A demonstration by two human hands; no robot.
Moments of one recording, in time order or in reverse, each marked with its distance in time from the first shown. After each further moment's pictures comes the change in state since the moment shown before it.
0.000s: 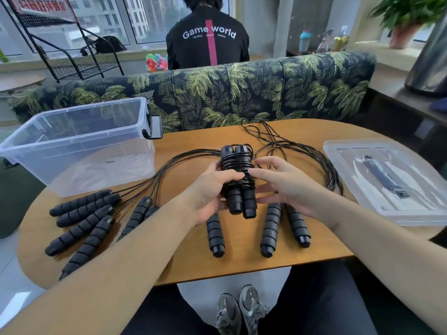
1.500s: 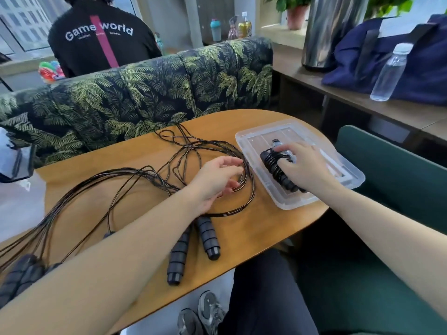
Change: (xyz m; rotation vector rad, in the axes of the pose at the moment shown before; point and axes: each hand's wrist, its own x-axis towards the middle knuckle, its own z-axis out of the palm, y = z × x) left_hand 0.093 -0.020 0.198 0.373 -0.174 -0.011; right_hand -0.047 0.048 -0.229 -0.815 0.702 -0.076
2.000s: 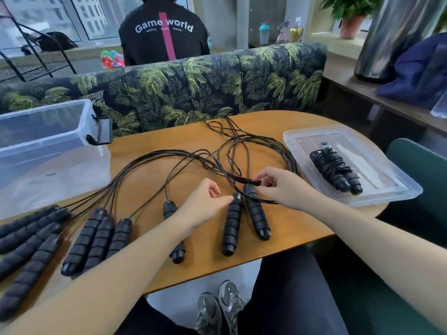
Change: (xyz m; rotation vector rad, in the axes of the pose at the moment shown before) left_hand -0.093 -0.073 -0.113 0.427 0.211 -0.022; right_hand -0.046 -0.096 0.087 0.037 -0.432 -0.267
